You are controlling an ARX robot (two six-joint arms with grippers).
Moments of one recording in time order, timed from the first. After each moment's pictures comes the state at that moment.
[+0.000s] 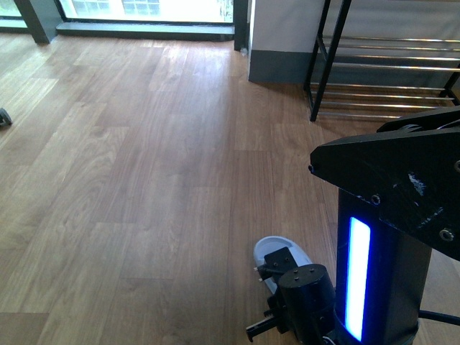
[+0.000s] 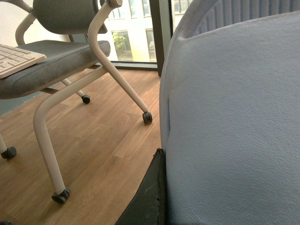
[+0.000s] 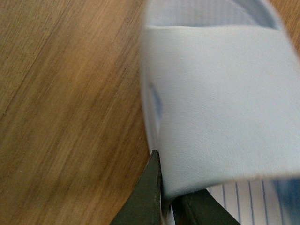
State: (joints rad) left arm 0.12 0.09 0.06 -0.02 -0.23 0.12; right arm 0.35 3.04 1.11 1.07 0.23 0.01
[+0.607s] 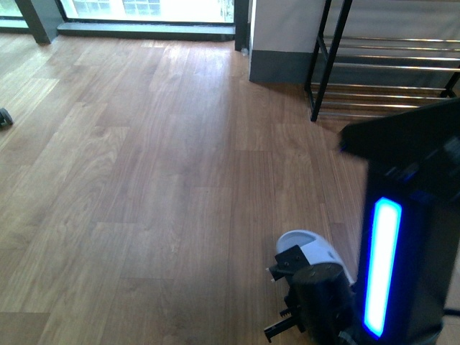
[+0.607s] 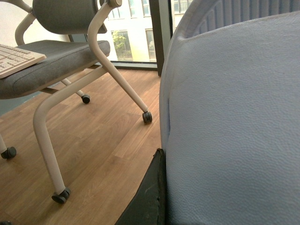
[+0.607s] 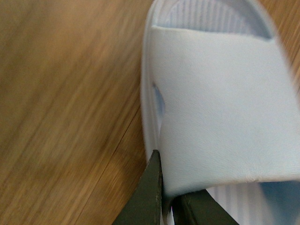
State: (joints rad) left arm 0.12 0.09 0.06 -0.02 -0.23 0.12; right arm 0.14 2.87 0.99 1.06 0.17 -0.29
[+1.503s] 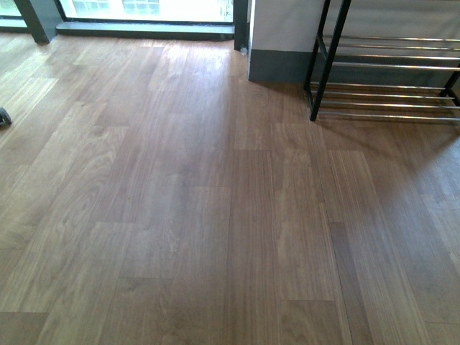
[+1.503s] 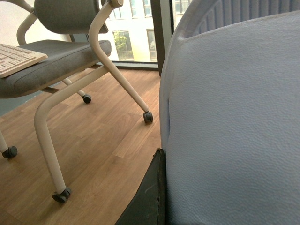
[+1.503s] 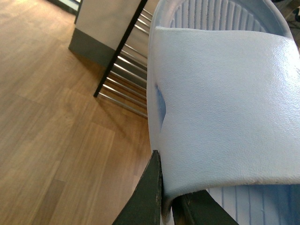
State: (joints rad) left arm 0.12 0.09 0.06 -0.02 -0.24 0.12; right arm 0.01 0.84 0.34 0.34 0.28 -0.49
